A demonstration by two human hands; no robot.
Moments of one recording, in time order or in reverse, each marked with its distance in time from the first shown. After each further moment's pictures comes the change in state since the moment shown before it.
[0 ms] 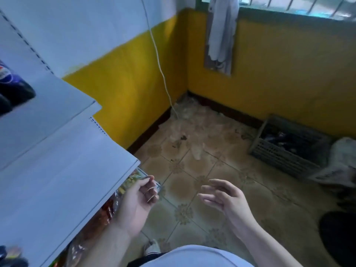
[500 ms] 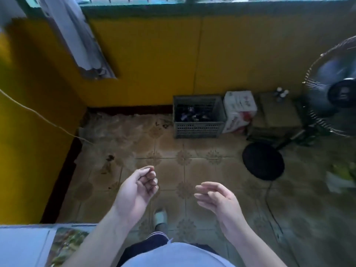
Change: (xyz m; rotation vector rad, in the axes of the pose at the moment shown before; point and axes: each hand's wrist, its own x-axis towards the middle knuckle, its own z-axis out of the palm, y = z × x) left_hand 0.060 -0.105 0.228 0.430 -0.389 -0.315; right_hand -0.044 -0.010 -0.161 0.262 0.579 -0.055
